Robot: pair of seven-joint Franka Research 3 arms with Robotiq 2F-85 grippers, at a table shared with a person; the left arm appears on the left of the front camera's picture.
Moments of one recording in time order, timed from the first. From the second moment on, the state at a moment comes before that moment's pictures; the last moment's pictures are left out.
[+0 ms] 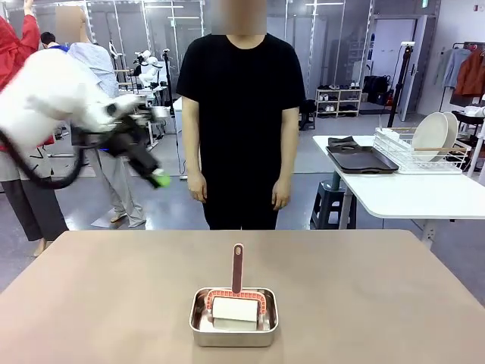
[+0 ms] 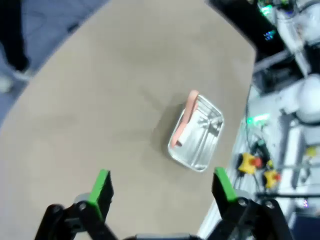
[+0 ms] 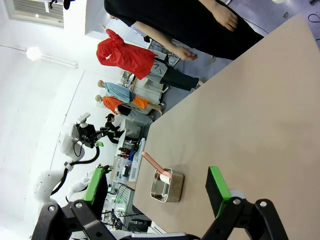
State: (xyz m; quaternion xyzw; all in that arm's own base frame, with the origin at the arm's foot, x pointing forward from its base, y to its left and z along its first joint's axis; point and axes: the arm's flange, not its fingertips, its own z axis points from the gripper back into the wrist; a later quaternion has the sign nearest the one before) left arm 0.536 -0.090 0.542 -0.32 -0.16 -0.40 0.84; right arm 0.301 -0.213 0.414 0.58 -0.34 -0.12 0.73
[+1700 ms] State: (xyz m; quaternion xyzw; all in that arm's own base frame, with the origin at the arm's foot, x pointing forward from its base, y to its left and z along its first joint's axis) left arm 0.320 0.250 0.452 -0.34 -0.32 0.08 0.88; right arm 0.302 -0.213 0.414 0.58 -0.34 -0.12 0.73
